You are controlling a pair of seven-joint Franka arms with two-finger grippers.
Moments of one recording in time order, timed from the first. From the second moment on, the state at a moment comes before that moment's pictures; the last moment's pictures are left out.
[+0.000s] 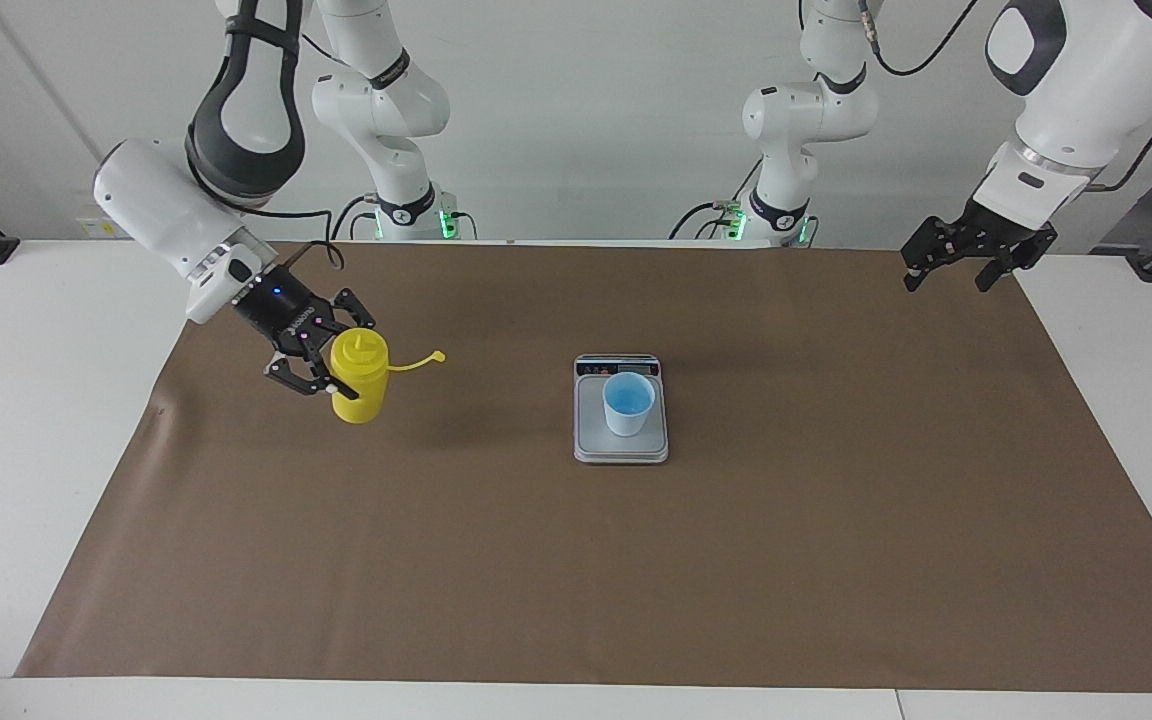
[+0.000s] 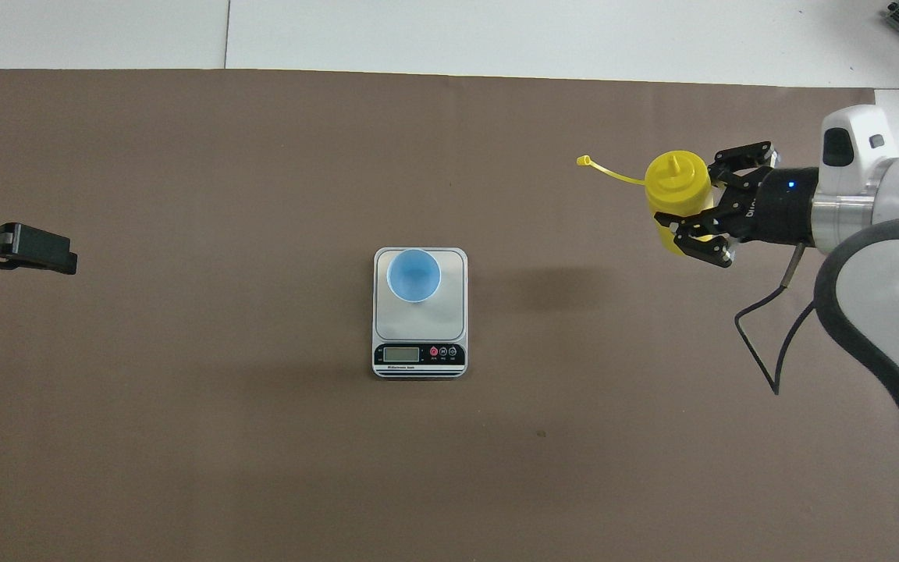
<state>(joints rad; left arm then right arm) 0.02 -0.04 -0.06 -1.64 -0.03 1.59 0.00 -0.16 0.03 0.01 -2.06 0.96 2.12 -1.73</state>
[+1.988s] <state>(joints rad) 0.02 -0.04 -0.06 -1.64 -0.03 1.59 0.00 -0.33 0.17 0.00 -2.20 1.15 2.02 -2.30</state>
